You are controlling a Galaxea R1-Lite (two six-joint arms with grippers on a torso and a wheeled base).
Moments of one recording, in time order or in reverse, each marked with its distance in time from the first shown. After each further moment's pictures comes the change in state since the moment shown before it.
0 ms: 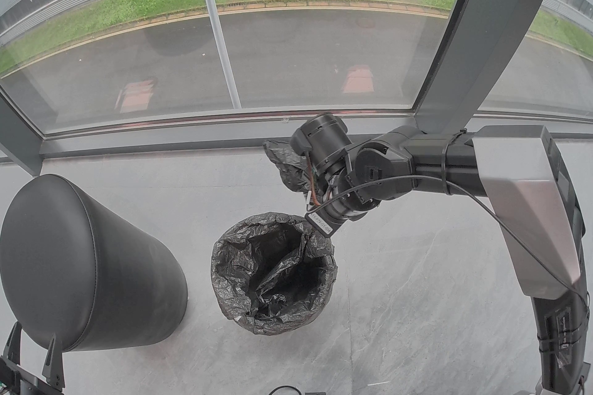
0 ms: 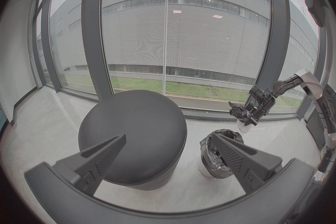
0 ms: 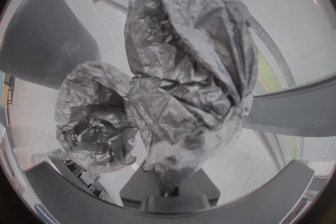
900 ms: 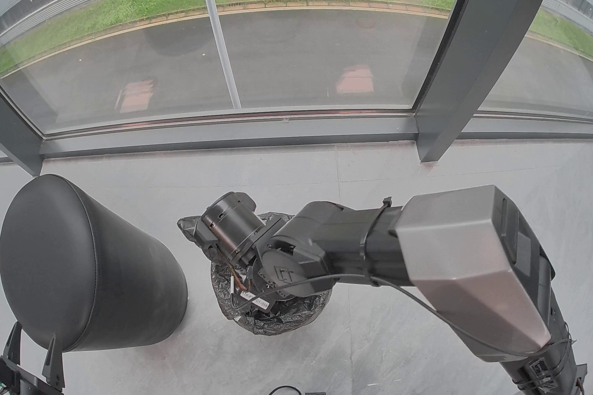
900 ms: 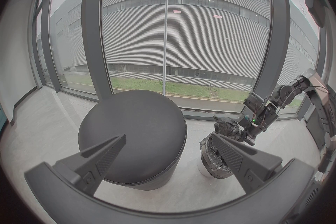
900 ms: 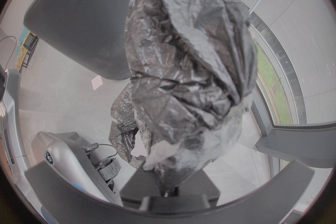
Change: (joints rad) left arm 0.000 0.000 0.000 0.000 0.000 -0.001; right arm 0.273 0.091 0.000 0.001 -0.019 -0.013
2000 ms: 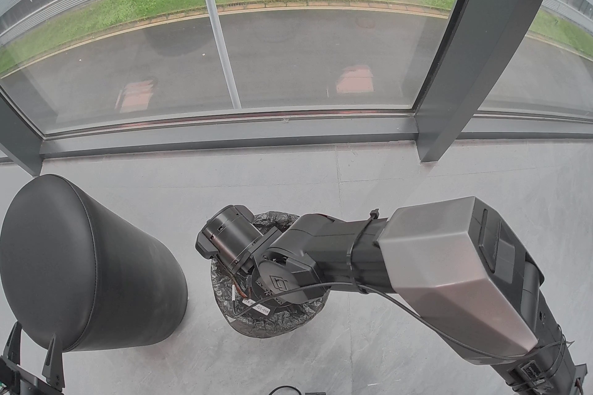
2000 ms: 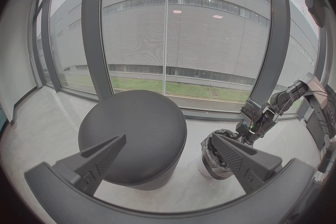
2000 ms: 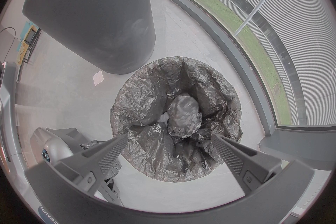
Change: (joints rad) left arm 0.000 0.000 0.000 0.000 0.000 0.000; right arm 0.000 0.045 0.000 -0.010 0.000 -0.004
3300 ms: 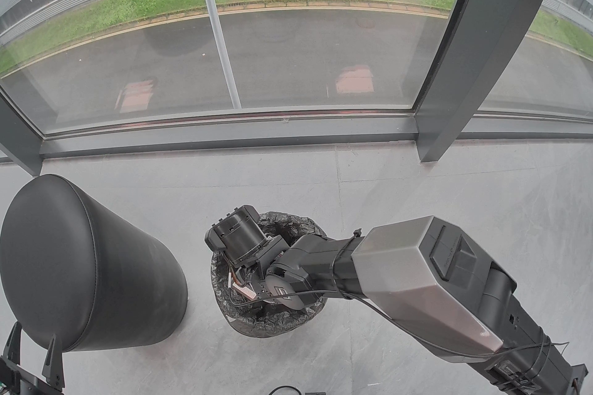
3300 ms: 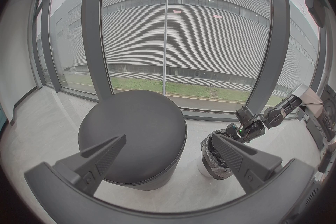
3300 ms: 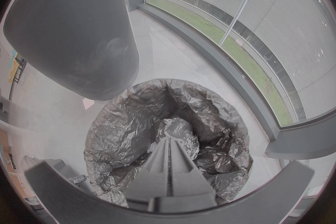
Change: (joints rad) left arm 0.000 0.000 0.000 0.000 0.000 0.000; right arm -0.046 0.116 0.000 -0.362 0.003 -0.023
